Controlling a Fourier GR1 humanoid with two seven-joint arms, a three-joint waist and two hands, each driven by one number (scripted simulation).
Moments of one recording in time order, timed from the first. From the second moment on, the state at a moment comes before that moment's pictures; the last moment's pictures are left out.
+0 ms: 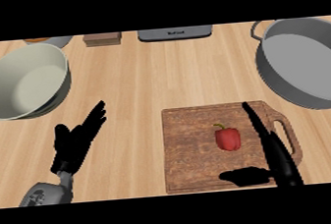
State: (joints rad) left arm -0.11 0.29 -0.25 -1.37 0.20 0.01 0.14; right arm 0.10 -0.18 0.28 -1.63 0.35 -0.19 0.10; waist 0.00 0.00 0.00
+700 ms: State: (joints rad) left arm -0.09 0.24 -0.20 -1.37 0.13 -0.03 0.13; right arm -0.06 -0.12 0.17 -1.22 0.33 -0.18 -0.22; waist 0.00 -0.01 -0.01
